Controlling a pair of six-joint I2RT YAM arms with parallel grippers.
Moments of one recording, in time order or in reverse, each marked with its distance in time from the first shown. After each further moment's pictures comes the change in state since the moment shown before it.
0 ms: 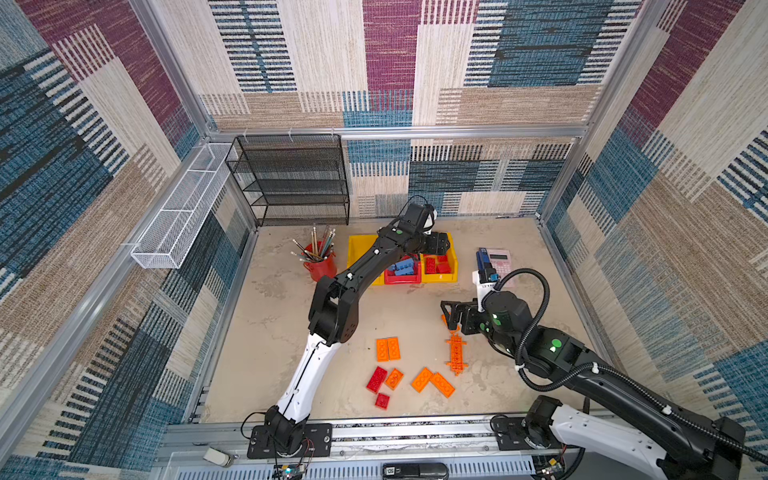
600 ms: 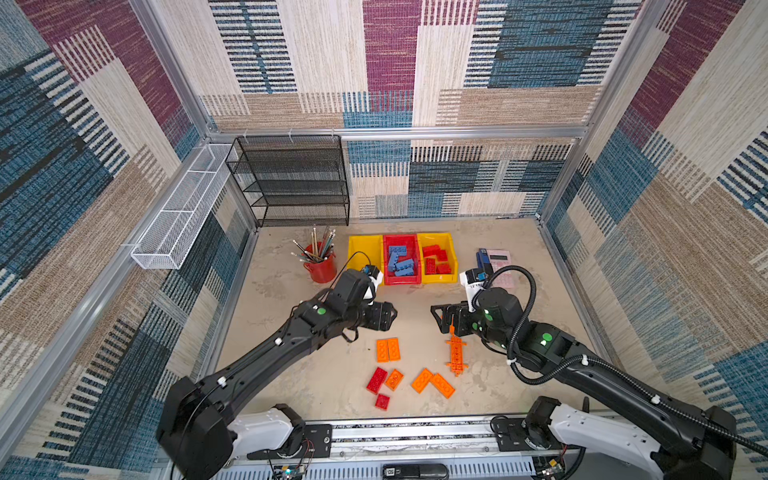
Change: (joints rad) left arm -0.056 -1.192 -1.342 0.008 -0.142 -0.029; right arm 0.002 0.088 0.032 0.024 -0.132 -0.018
